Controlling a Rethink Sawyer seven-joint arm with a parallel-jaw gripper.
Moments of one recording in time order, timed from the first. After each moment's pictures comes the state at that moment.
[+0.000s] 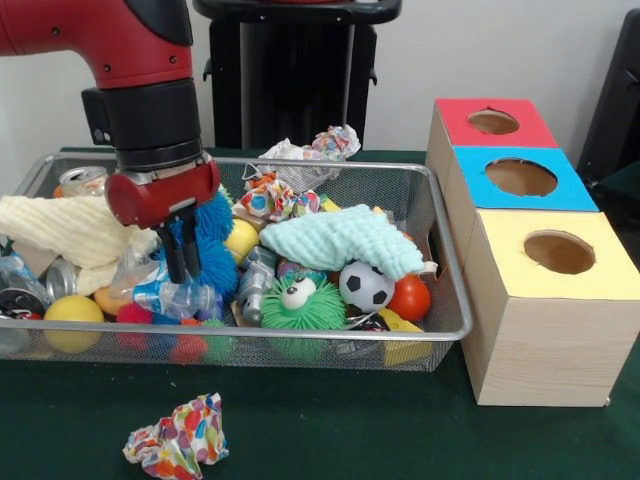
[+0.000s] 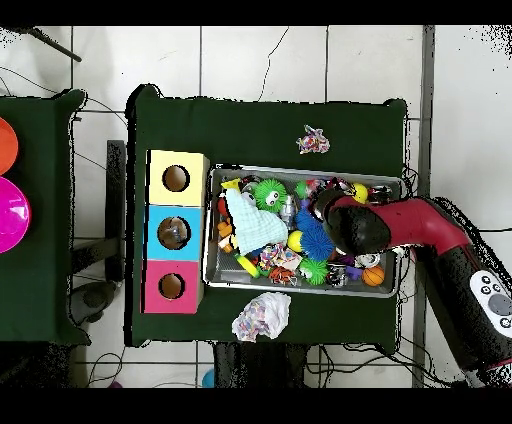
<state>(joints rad) -1.03 -0.49 0.85 1.65 -0.90 0.58 0.96</state>
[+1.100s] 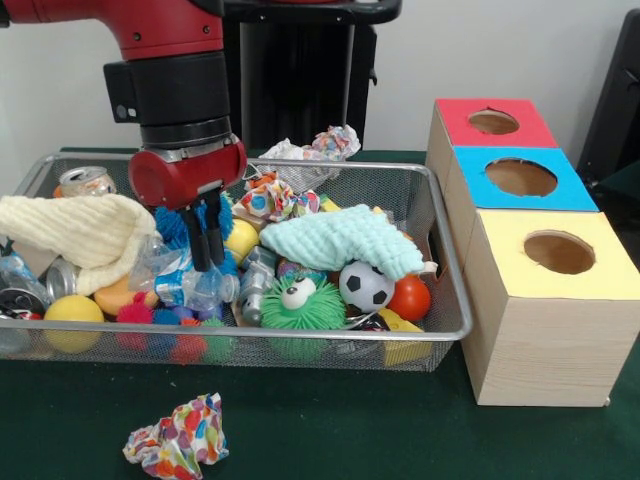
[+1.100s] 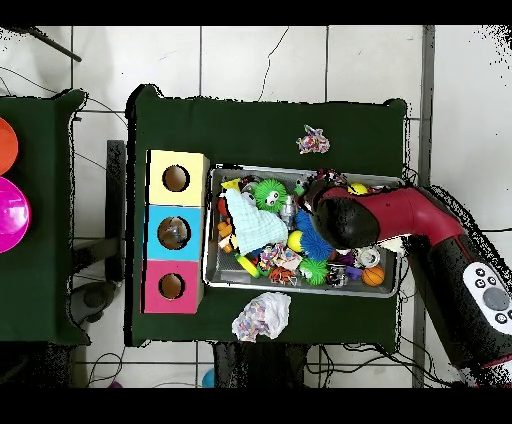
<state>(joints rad) -0.98 -0.55 0.85 1.65 -0.87 0.58 0.96</state>
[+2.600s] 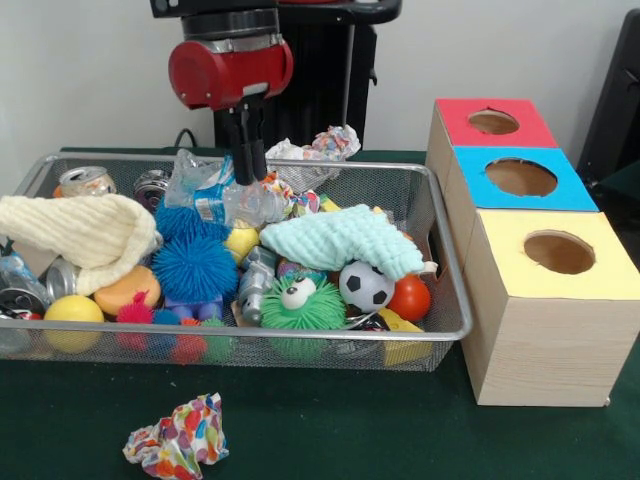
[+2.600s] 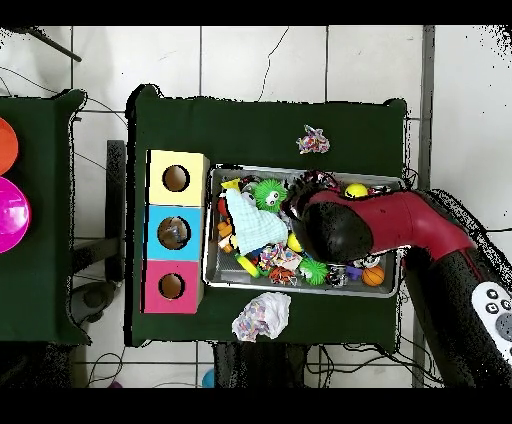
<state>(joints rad) -0.92 -0.79 0.83 1.78 -0.66 0.58 0.96</state>
